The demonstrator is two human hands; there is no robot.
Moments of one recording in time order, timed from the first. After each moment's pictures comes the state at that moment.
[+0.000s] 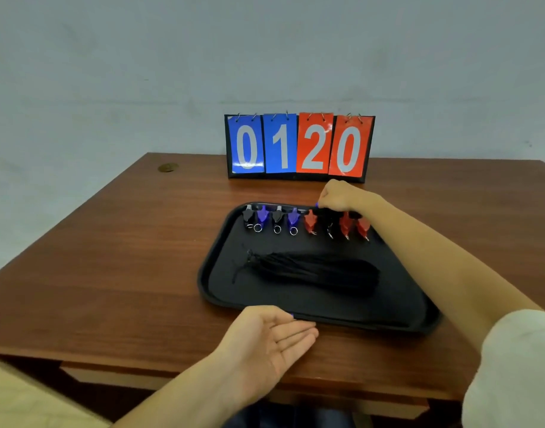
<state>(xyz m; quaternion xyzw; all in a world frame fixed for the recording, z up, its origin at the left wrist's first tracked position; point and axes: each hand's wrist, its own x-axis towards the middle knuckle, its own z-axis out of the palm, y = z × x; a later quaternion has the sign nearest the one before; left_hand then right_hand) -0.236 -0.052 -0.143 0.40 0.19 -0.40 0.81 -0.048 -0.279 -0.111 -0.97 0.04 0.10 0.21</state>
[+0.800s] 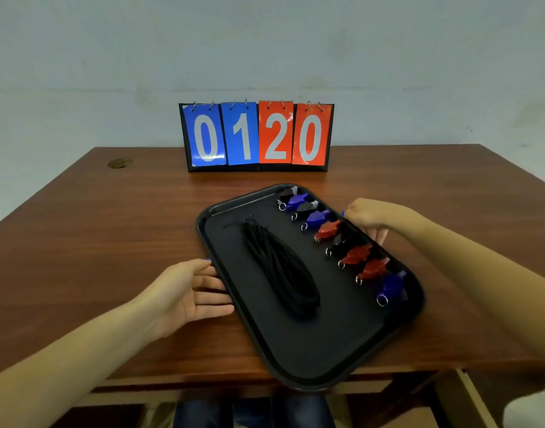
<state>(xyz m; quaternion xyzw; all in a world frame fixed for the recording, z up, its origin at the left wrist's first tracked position) -0.170 -0.020 -0.130 0.65 0.10 -0.33 0.67 -0.132 -0.347 -0.115 -0.92 0.24 0.21 0.24</state>
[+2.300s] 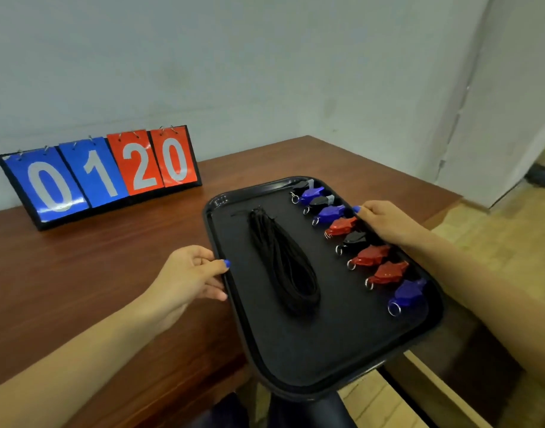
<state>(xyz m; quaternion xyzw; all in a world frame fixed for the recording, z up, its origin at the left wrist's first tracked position) -0.200 -0.121 -0.107 0.73 -0.23 -0.32 0.56 -0.382 -0.392 -0.095 -0.87 0.38 -0.14 0.27</state>
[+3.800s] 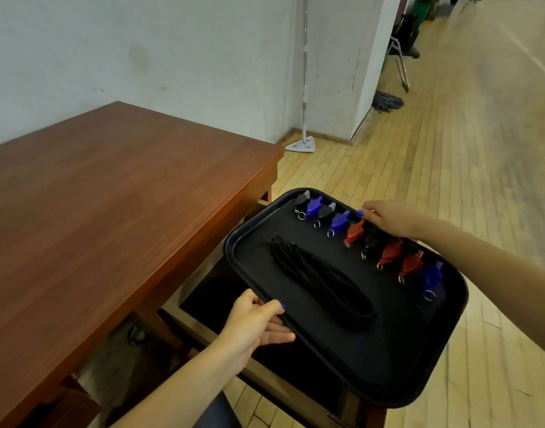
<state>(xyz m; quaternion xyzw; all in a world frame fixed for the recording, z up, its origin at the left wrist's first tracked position) -0.468 -0.369 -0.232 0.62 -0.22 -0.62 0.43 -0.699 -0.594 -0.205 -0.84 0.52 0.02 0.14</state>
